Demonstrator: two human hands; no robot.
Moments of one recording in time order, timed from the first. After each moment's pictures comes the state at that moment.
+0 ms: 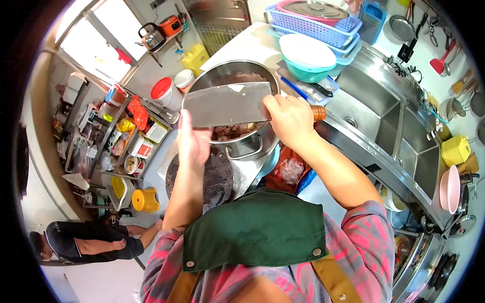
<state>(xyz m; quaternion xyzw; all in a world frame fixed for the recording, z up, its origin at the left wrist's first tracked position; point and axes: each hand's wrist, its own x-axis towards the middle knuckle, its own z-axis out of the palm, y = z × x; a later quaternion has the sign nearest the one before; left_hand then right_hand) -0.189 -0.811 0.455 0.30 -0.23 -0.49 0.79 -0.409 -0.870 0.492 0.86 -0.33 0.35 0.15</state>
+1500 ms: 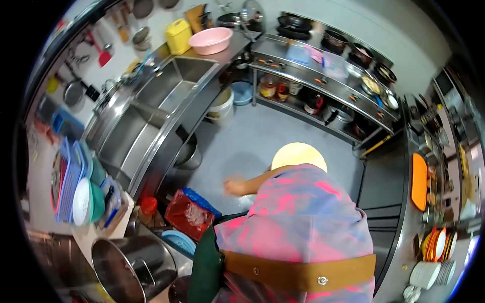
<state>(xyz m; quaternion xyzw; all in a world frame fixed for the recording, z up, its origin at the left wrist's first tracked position) -0.260 -0.774 0.308 0.58 -0.54 -0.47 0.38 -0.704 -0.609 0.200 0.57 -0.79 0.18 -0.10</state>
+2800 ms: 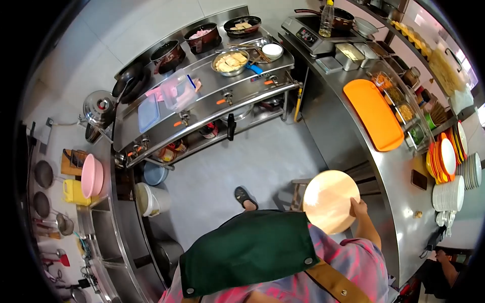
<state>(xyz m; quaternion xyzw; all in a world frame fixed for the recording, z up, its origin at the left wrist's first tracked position) -0.891 -0.563 0.186 -0.01 -0.95 -0.20 -0.23 -0.542 0.215 0.087 -0.61 -0.57 0.53 0.13</state>
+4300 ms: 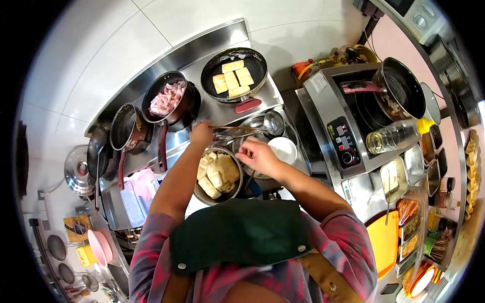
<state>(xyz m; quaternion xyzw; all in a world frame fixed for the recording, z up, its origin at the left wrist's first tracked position) -1.665 0.443 0.394 -0.25 -0.97 -0.05 -0.03 -1.453 0.581 0.415 0.03 -0.82 0.53 0.21</state>
